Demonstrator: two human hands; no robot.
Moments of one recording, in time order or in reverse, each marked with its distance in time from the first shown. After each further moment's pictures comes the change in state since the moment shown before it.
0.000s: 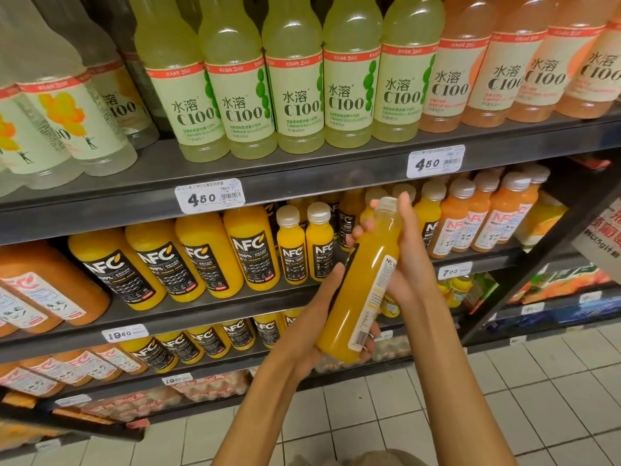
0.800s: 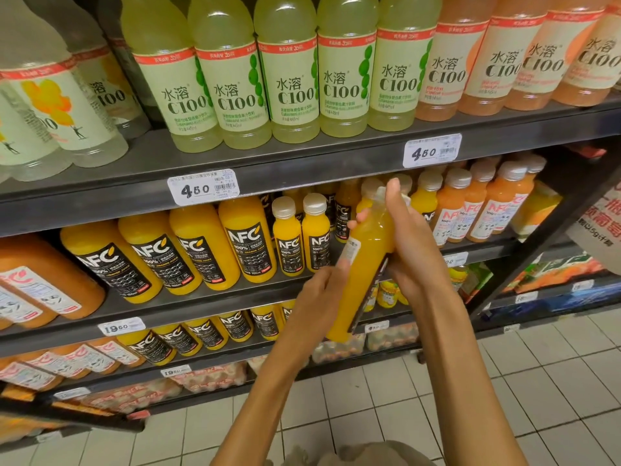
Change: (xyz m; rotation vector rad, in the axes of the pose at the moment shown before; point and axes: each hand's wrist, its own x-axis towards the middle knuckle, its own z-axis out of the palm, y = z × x) left_hand 0.005 0.008 0.015 0.482 0.408 0.176; right_hand -0.011 -0.011 0.009 -0.438 0.186 -0.079
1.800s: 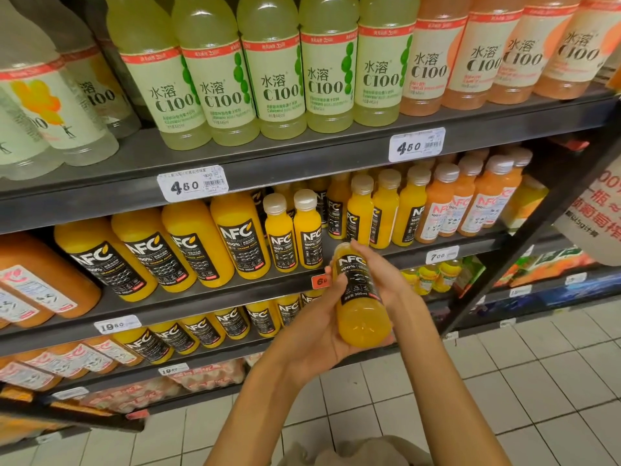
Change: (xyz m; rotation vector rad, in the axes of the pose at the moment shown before) left_hand -0.026 -0.002 0.012 -0.926 -0.417 -0.343; right_hand 0.009 0.063 -0.031 0.326 -0.085 0.802
